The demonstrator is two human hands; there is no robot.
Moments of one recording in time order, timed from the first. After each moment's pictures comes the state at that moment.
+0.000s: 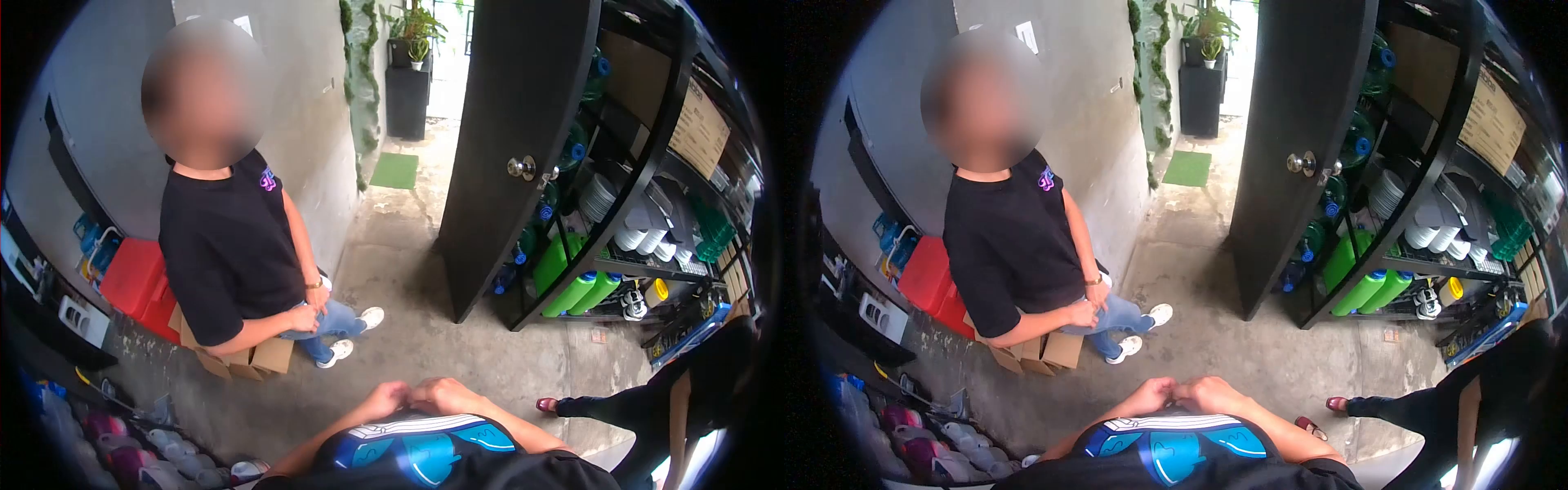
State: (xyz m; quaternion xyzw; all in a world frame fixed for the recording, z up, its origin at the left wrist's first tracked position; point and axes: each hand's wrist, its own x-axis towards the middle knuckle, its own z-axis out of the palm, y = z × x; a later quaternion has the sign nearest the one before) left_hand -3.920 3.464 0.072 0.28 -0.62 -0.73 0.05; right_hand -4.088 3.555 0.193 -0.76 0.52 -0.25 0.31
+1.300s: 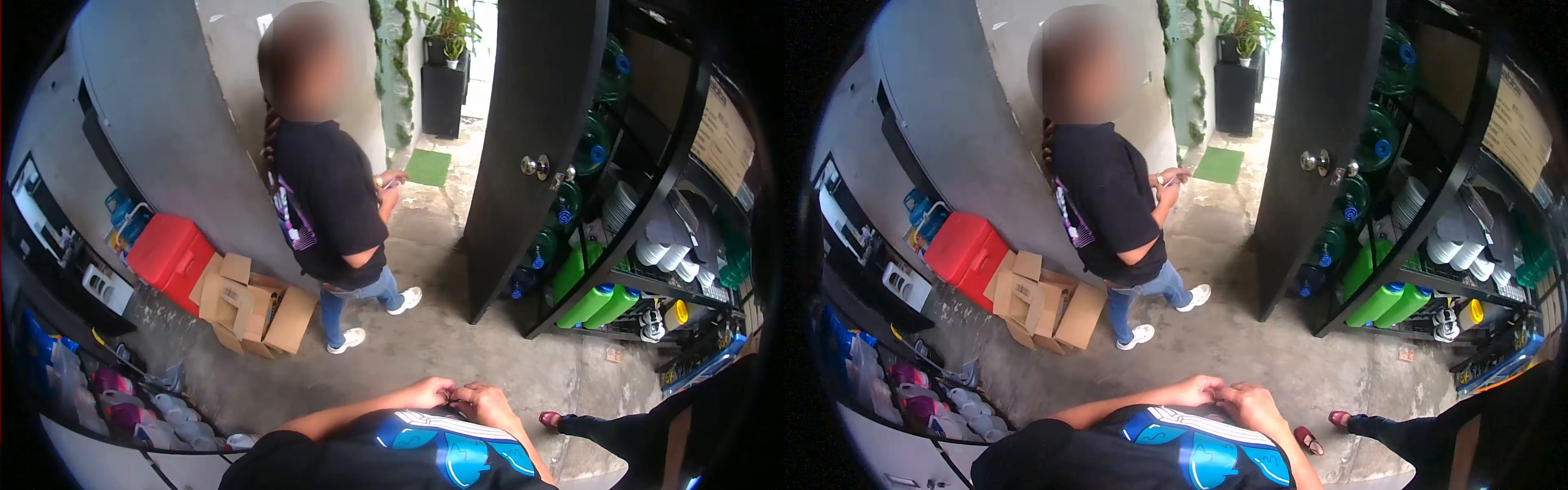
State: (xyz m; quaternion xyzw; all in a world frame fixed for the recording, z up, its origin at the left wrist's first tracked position) left_hand -4.022 3.522 0.077 0.12 -0.71 -0.70 -0.01; right_hand -4.159 3.645 0.180 -0.68 0.63 -0.30 0.21
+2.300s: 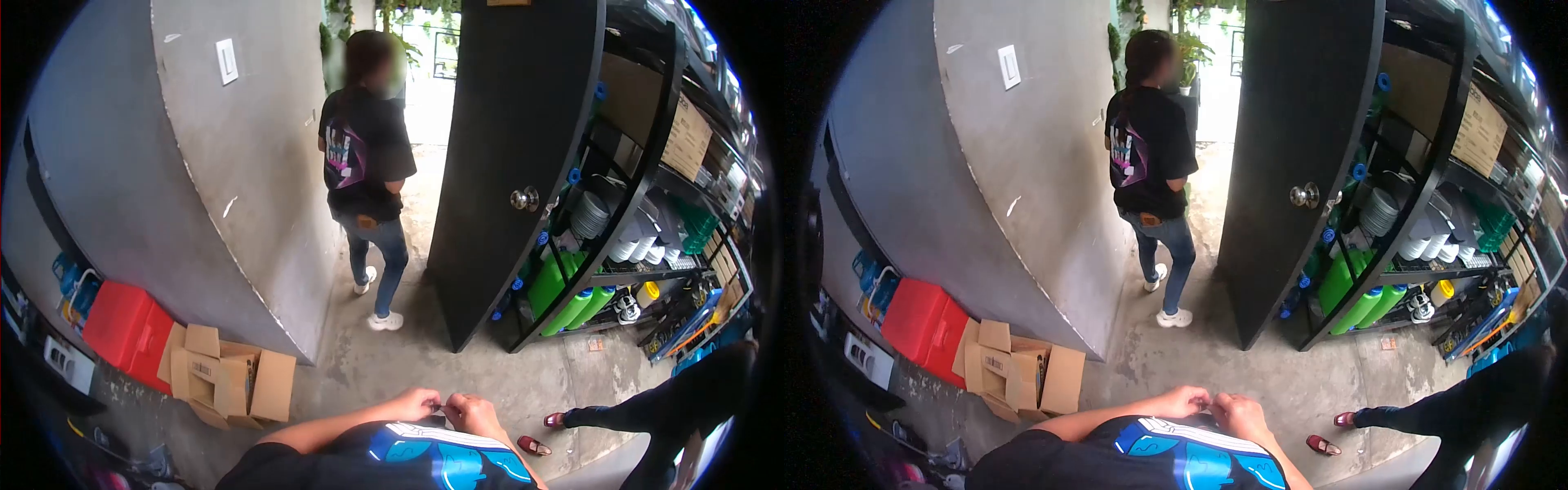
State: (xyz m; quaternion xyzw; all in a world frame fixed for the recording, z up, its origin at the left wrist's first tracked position) left_hand -3.978 3.352 0.075 0.05 -0.80 -0.60 0.00; right_hand -4.075 3.509 0.161 -0.56 0.77 -0.29 0.08
